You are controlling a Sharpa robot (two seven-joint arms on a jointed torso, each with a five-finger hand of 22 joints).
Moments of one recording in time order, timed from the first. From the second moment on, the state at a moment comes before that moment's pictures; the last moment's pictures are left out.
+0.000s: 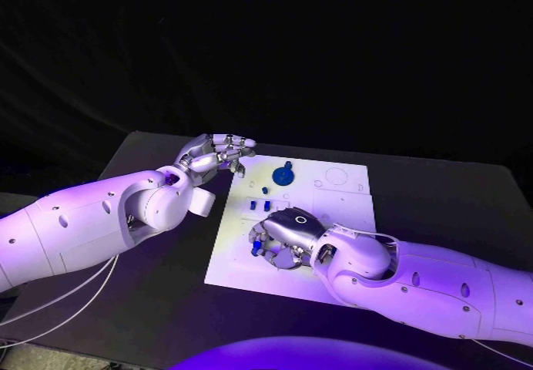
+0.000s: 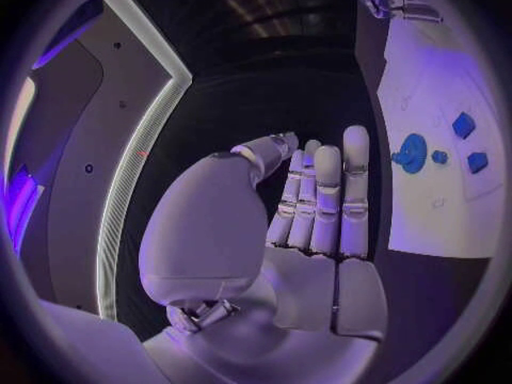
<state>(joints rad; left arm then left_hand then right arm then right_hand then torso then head) 1.07 -0.89 0.07 1.50 -0.11 -0.14 0.38 1.37 -0.19 0.57 0.00 0.22 0.89 0.19 0.37 0.16 1.03 0.11 0.46 0.14 1.06 0.04 1.27 0.42 0.17 1.02 0.12 0.94 0.63 1.03 -0.60 -0.13 1.66 -1.74 -0.38 -0.16 1.27 -0.15 0.61 -0.03 0.08 0.93 0.16 0.23 0.39 1.15 0.08 0.22 0.11 1.47 0.00 1.36 1.06 0.08 1.38 0.11 1.26 1.31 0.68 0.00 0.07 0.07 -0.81</state>
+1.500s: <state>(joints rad) 1.07 -0.89 0.06 1.50 -0.11 -0.14 0.38 1.37 -0.19 0.57 0.00 0.22 0.89 0.19 0.37 0.16 1.03 0.11 0.46 0.14 1.06 0.04 1.27 0.42 0.17 1.02 0.12 0.94 0.63 1.15 -1.10 -0.12 1.83 -1.18 -0.41 -0.17 1.10 -0.21 0.32 0.19 0.29 0.88 0.12 0.38 0.53 1.27 0.03 1.03 0.89 1.46 -0.03 1.48 1.29 0.06 1.45 0.07 1.37 1.31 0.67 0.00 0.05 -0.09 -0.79</state>
